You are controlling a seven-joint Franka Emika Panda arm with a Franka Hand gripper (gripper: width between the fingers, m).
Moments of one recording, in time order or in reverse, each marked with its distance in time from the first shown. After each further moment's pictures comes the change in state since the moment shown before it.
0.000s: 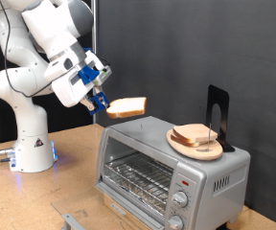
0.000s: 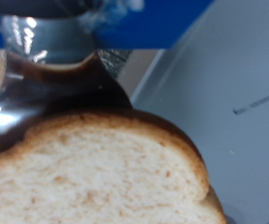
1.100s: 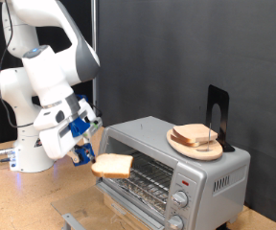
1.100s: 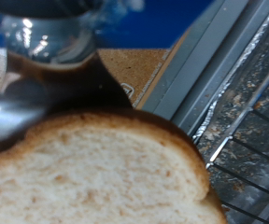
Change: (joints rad) arm -0.010 0.364 -0.035 -0.010 0.061 0.293 -0.255
